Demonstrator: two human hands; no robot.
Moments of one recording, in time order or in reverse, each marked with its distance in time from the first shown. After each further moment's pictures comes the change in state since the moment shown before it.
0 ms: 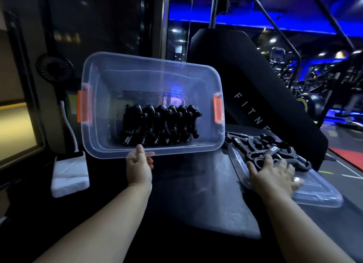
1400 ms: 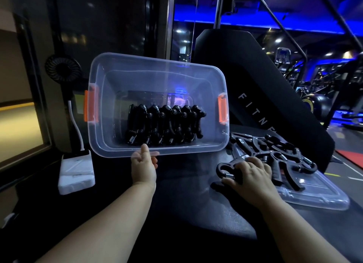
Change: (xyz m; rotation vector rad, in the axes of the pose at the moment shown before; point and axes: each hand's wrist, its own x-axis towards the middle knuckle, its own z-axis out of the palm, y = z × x) left_hand 0.003 -0.004 -0.001 0.006 -0.004 0.005; right_hand -0.032 -0.021 -0.003 0.052 0.046 -0.691
